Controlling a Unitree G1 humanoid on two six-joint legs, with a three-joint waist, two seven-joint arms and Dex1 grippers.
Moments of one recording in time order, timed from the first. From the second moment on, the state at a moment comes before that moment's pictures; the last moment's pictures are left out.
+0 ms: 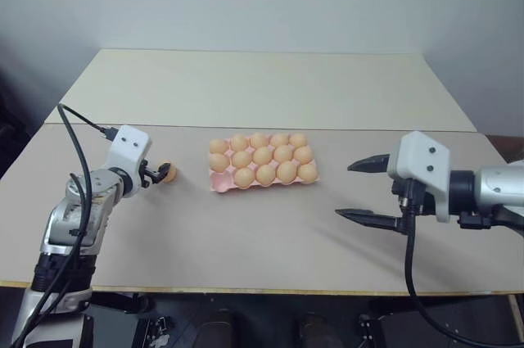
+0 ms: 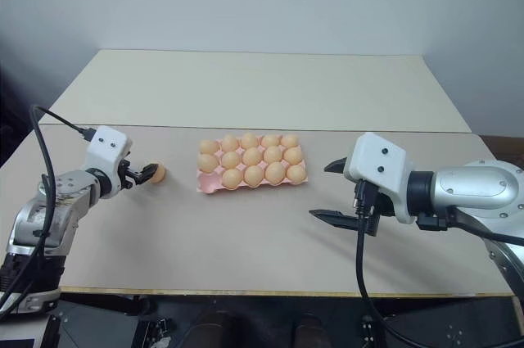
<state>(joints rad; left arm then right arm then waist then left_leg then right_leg) -0.42 0.69 0.09 -0.05 -0.15 0.77 -0.42 -0.32 -1.13 -0.20 -0.74 0.69 0.88 0.87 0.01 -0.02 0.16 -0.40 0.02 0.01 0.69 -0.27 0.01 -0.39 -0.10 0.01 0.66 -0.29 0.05</state>
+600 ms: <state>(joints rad) -0.45 0.64 0.02 0.08 -0.05 0.66 -0.43 -0.29 -1.14 -0.25 -0.76 0.69 0.91 0.82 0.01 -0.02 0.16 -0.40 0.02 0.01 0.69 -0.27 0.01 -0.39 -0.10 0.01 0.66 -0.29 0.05</state>
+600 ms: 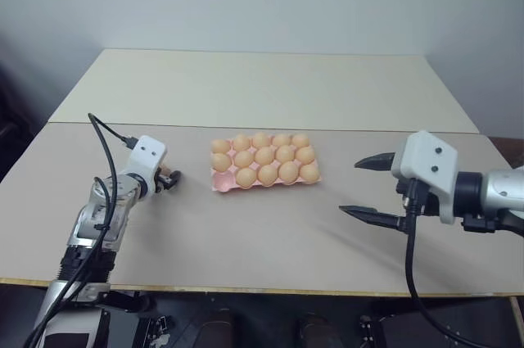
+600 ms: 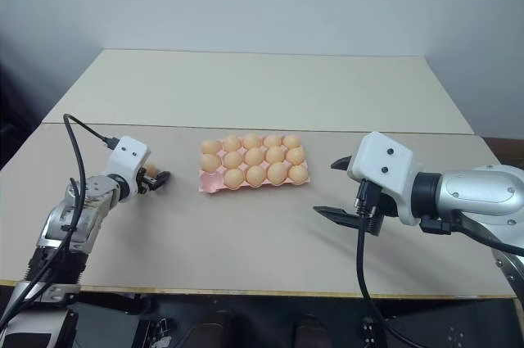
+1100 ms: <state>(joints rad) -0.33 0.72 0.04 -0.08 -0.04 0.76 -0.45 -0.29 -1.14 -0.25 -0.75 0.69 0.91 0.82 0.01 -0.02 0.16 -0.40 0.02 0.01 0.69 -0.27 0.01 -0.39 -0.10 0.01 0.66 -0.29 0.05</state>
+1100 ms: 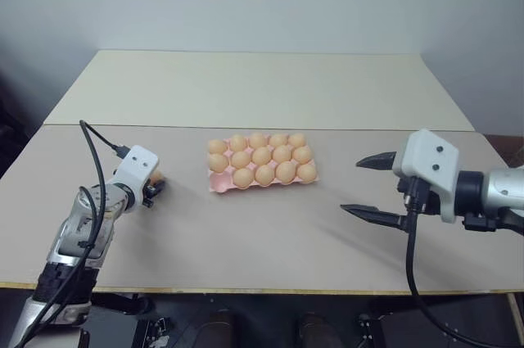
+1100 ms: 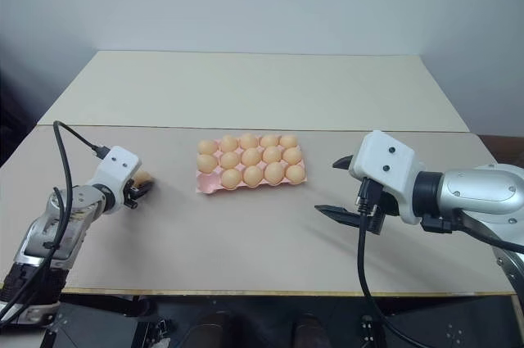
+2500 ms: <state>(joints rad) -0.45 0.52 0.02 0.14 -0.27 0.07 -0.88 -0.23 -1.10 -0.30 -0.85 0.72 0.95 0.67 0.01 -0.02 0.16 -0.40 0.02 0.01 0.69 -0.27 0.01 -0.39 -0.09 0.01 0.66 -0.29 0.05</state>
